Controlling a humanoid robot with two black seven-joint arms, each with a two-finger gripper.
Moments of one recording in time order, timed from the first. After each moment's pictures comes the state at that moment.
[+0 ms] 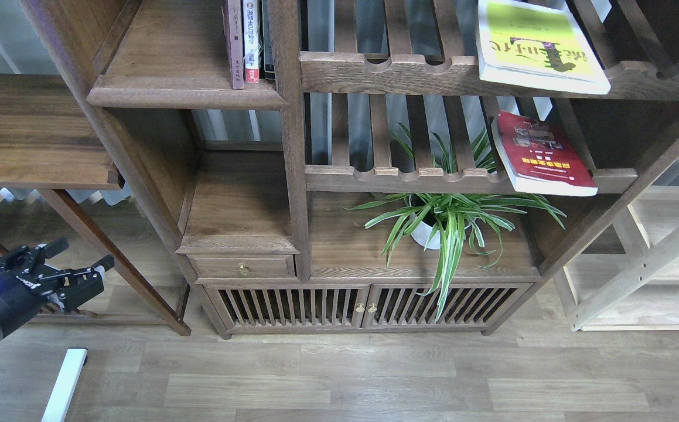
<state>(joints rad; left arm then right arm) -0.31 0.84 -0.55 -1.13 0.43 -0.27 -0.35 1.17 -1.63 0.02 1.24 -0.73 0.28 0.49</state>
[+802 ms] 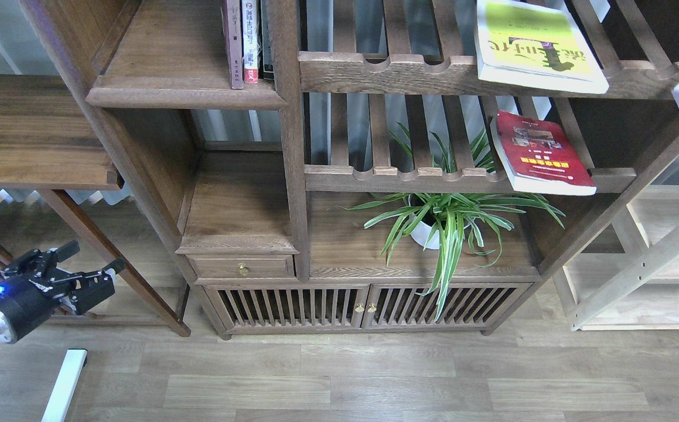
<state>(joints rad) -0.30 0.79 -0.55 -1.12 0.44 -0.26 -0.35 1.17 -1.73 -0.18 1.22 -0.64 0.54 0.49</state>
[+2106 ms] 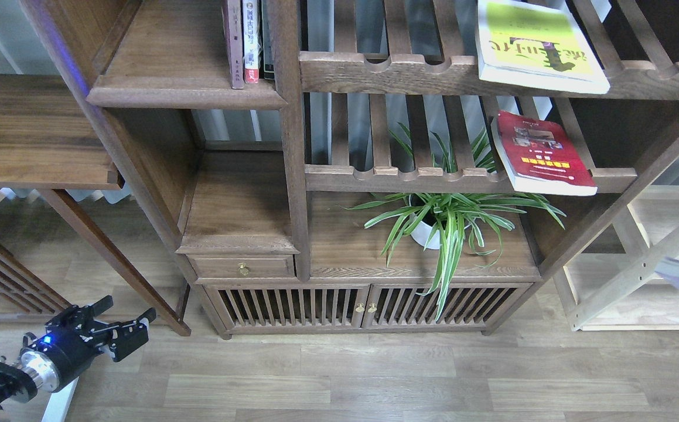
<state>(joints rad) -0.22 0.61 -0.49 -0.97 0.44 -0.23 -0.36 0.83 -1.22 -0.66 0.93 -0.49 -0.01 0.49</state>
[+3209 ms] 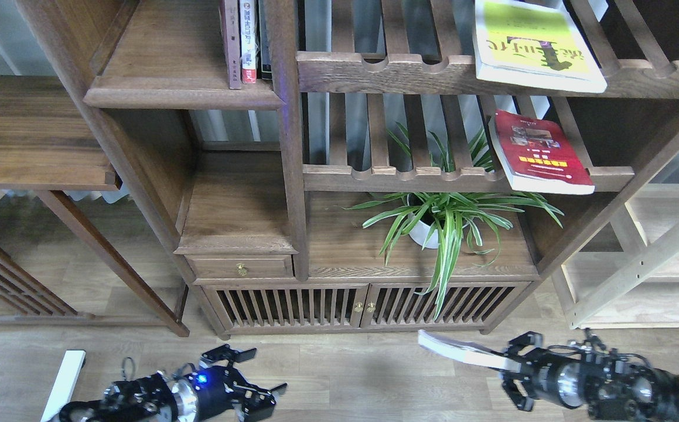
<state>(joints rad) -0.41 0.14 -0.01 -0.70 0.64 -0.23 -0.38 0.67 -0.44 -0.77 0.81 -0.61 -0.28 0.49</state>
